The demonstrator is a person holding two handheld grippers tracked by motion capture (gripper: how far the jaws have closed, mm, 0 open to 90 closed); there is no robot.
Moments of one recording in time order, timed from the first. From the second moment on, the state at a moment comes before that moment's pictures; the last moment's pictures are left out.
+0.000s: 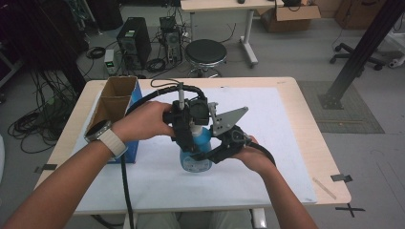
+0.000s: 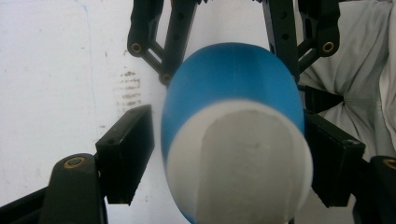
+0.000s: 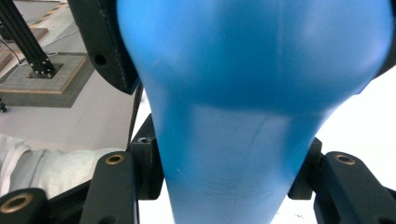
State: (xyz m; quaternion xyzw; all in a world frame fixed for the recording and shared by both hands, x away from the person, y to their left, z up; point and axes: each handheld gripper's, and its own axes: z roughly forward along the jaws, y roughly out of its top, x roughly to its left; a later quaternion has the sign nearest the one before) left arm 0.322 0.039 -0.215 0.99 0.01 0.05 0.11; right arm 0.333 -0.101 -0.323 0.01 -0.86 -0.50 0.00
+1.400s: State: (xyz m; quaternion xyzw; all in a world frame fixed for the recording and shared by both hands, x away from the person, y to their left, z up) left arm 0.326 0.045 -0.212 0.99 0.03 0.04 0.11; right arm 0.335 -0.128 -0.324 -0.03 -0.86 -0.50 0.03
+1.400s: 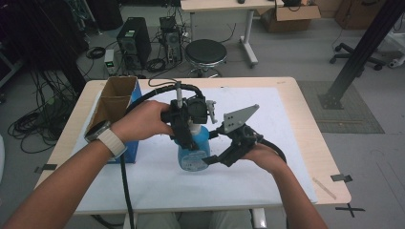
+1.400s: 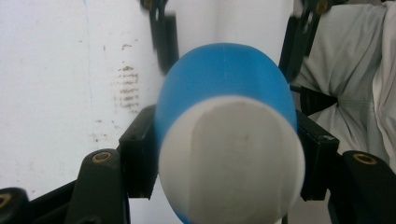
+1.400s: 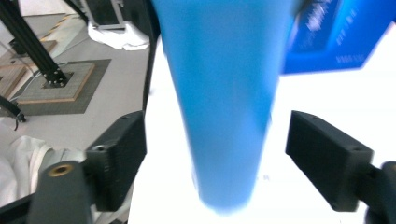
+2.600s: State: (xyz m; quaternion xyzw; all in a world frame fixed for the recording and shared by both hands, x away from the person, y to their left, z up) left arm 0.358 0.071 -0.136 0.93 0.34 0.15 0.06; right arm 0.321 -0.238 -0.282 -0.15 -0.97 -0.21 -0.03
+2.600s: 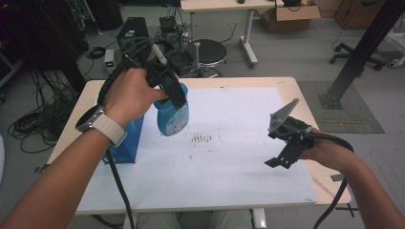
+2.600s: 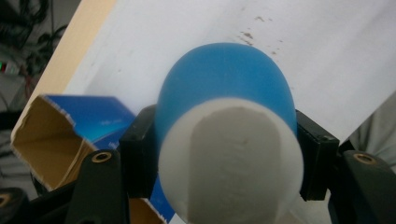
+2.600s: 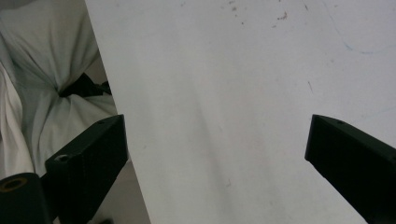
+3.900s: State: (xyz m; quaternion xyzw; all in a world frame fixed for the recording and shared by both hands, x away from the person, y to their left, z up) left arm 0.369 0.218 -0.053 0.72 0.65 0.19 0.14; right arm 0.325 -0.271 -0.275 -0.16 -0.97 -0.18 -0.06
